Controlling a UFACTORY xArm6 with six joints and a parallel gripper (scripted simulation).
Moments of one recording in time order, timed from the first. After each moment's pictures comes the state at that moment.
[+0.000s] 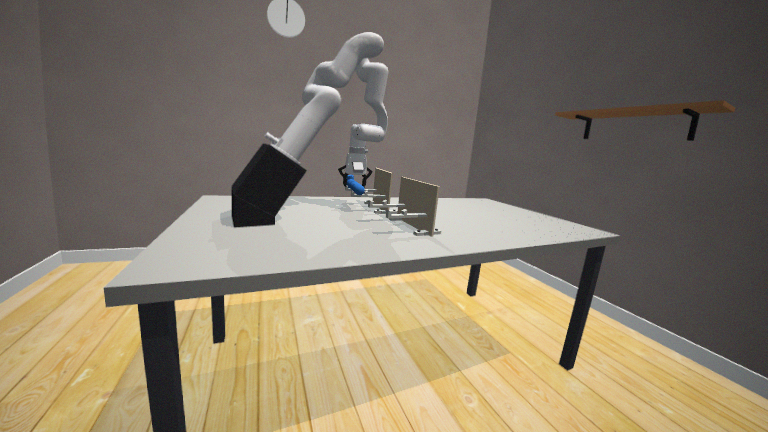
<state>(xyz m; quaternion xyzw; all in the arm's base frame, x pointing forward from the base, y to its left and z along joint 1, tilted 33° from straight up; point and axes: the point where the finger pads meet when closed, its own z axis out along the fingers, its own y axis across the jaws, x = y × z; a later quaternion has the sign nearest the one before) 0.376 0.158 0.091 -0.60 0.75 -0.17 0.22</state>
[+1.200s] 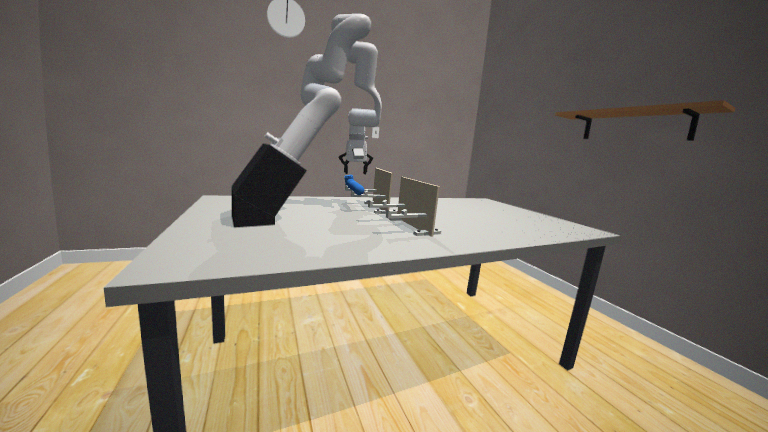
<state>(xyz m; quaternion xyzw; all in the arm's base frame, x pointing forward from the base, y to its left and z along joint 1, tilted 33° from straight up) 0.344 0.158 0.146 -0.59 0.75 -0.18 0.24</state>
